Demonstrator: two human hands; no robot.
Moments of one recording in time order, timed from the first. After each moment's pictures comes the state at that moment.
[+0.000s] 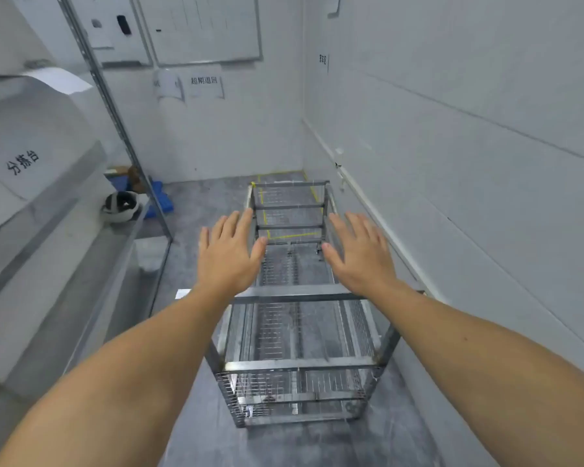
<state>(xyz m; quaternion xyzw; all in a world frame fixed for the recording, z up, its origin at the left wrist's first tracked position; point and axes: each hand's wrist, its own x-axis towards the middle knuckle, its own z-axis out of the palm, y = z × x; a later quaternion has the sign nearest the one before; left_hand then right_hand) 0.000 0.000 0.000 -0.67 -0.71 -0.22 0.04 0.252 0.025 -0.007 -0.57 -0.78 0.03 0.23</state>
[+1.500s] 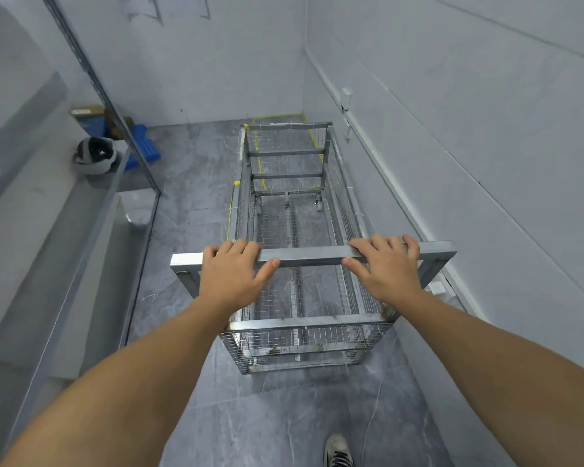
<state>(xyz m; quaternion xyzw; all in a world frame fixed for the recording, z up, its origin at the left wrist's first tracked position) -0.008 0.048 -0.109 -0.73 -0.67 -0.12 0.05 0.289 0.085 -0.108 -0.60 -0.79 0.00 0.12</state>
